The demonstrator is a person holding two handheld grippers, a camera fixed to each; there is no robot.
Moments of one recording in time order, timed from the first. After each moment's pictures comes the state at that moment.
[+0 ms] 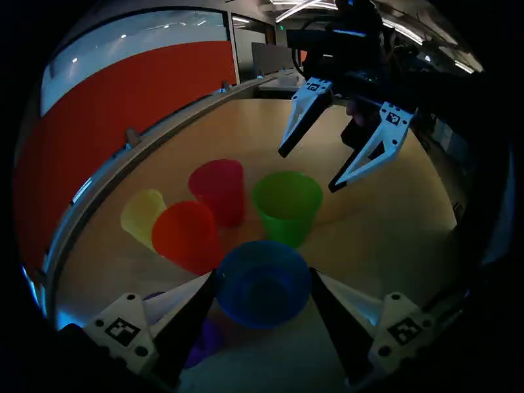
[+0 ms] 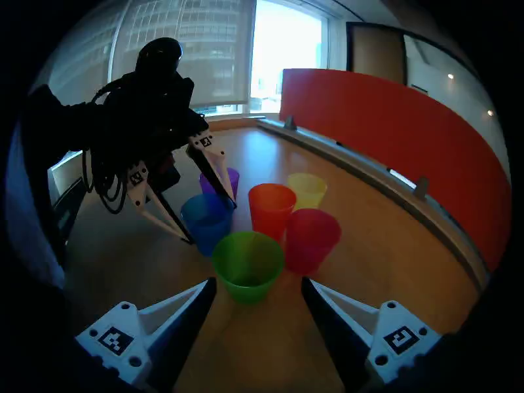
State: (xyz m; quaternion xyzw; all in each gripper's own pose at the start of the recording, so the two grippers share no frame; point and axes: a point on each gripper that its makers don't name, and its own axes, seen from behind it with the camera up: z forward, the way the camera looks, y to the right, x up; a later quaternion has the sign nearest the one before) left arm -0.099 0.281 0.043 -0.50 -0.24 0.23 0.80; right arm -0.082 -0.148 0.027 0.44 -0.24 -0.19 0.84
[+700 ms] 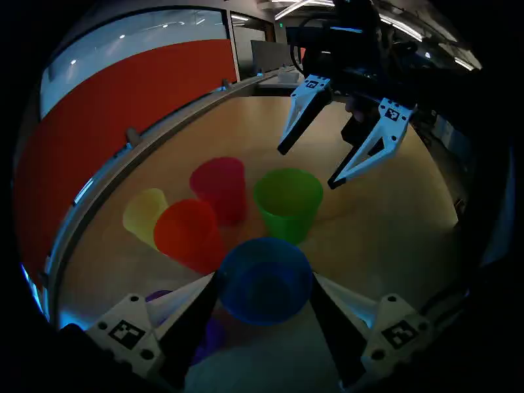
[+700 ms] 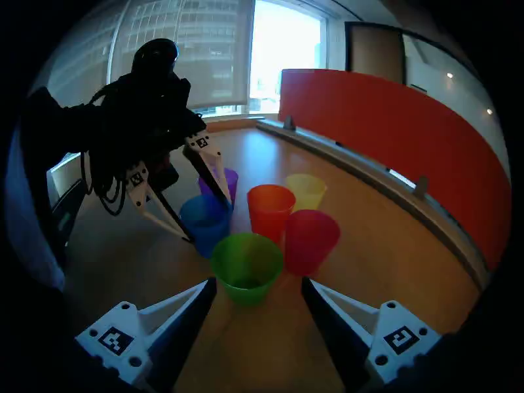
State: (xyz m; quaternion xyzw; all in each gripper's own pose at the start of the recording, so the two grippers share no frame) left arm -0.099 0.278 0.043 -0.50 -0.25 0.24 0.79; right arm -0.082 -0.149 0.029 0.44 -0.24 -0.19 0.85
